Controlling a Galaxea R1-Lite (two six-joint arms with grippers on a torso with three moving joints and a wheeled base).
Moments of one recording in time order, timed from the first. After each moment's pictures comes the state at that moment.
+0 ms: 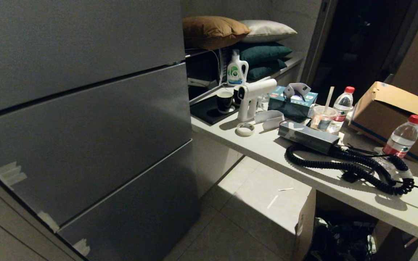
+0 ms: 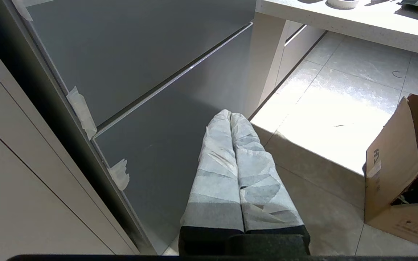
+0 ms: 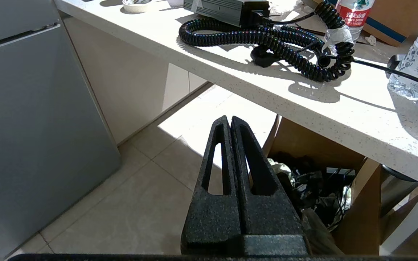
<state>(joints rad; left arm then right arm) -0.01 0.00 0.00 0.00 0.00 0.00 -0.01 0.00 0.00 0.00 -0.02 0.01</state>
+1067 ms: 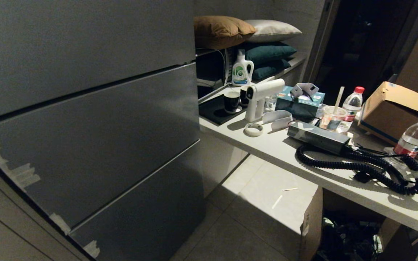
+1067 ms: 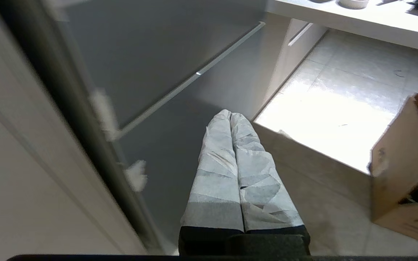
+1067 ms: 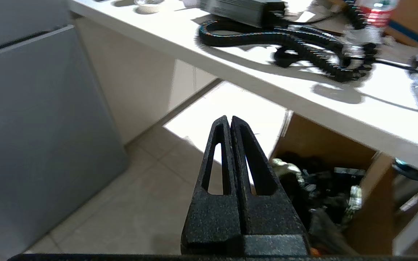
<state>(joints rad) -0.01 0.00 0.00 0.00 0.00 0.00 -0.01 0.00 0.00 0.00 -0.02 0.01</state>
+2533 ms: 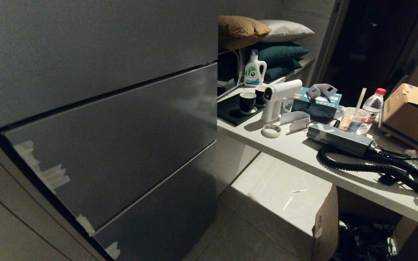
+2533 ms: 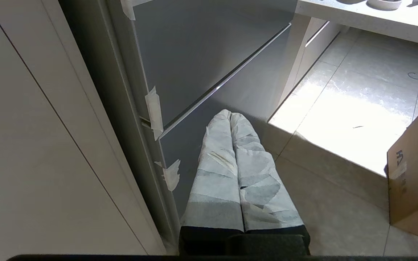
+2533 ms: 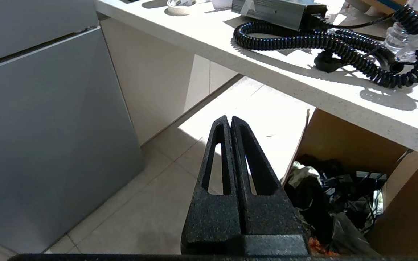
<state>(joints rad) -0.01 0.00 0.00 0.00 0.00 -0.01 -0.01 0.00 0.00 0.00 -0.02 0.01</state>
